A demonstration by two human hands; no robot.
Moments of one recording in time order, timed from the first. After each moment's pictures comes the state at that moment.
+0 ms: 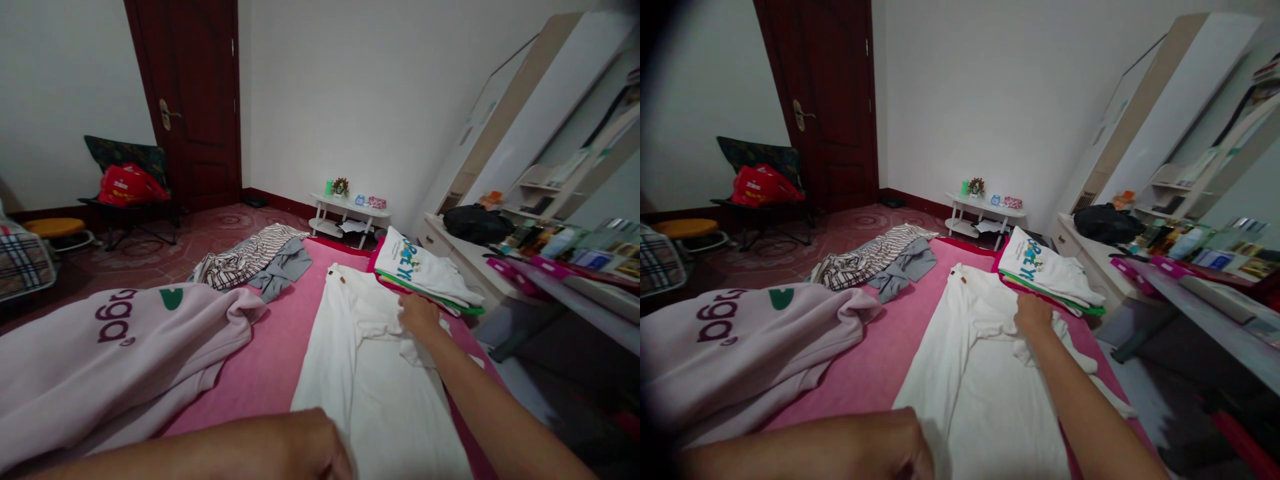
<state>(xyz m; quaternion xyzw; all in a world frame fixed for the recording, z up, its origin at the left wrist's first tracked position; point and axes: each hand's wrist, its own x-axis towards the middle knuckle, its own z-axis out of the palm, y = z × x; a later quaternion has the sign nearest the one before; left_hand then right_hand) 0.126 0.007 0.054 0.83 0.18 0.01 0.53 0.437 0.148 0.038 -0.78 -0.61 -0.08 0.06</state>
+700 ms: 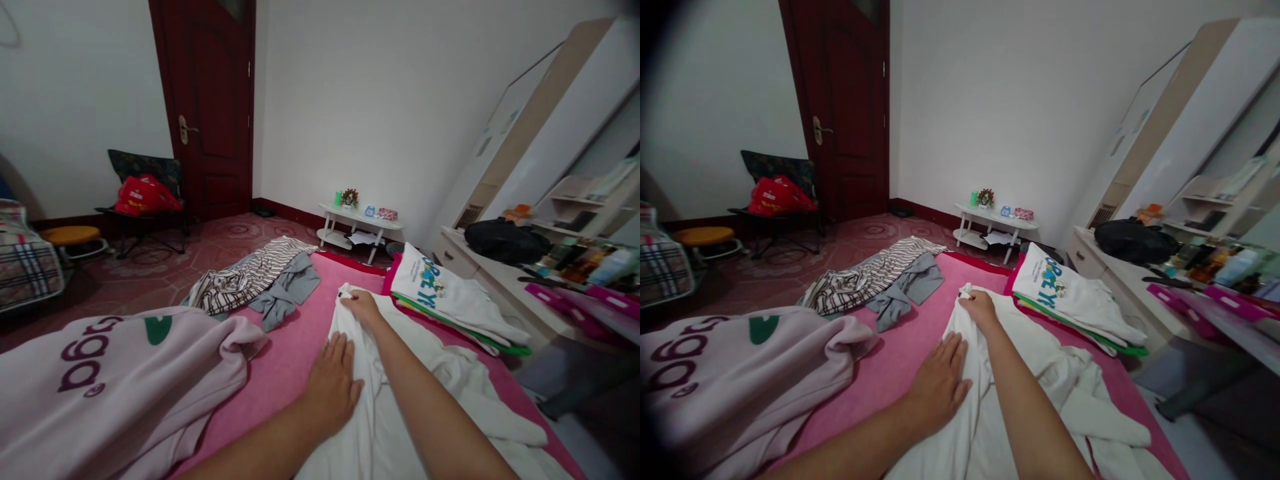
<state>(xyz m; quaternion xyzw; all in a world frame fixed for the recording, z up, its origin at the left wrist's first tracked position) 0.190 0.118 -0.041 0.85 0.48 0.19 0.15 0.337 0.282 -0.027 -0.61 -0.64 0.24 0.40</state>
